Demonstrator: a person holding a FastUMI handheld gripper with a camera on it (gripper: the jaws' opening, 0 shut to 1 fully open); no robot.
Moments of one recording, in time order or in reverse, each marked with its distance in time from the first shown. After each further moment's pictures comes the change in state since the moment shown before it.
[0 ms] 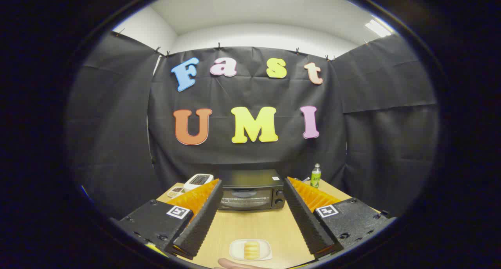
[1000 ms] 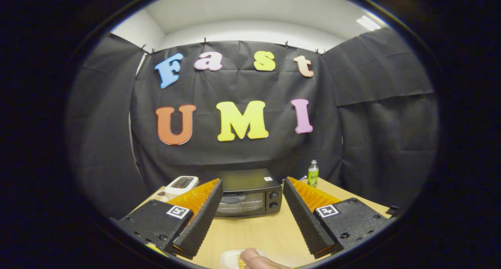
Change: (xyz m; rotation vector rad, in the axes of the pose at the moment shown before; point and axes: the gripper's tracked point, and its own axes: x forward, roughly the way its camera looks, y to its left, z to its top) arm 0.103 -0.039 -0.043 0.054 0.004 -0.086
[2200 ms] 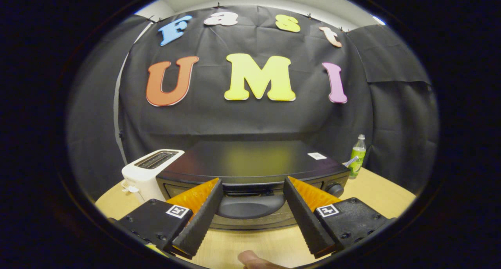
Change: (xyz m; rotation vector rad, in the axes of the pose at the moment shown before) arm 0.237 0.077 -0.164 -0.053 0.196 0.080
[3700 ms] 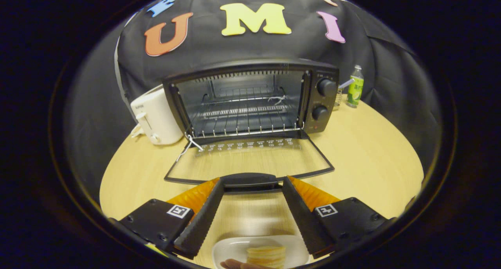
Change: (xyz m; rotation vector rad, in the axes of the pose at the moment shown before) arm -0.086 -0.018 -0.151 0.030 0.482 0.019
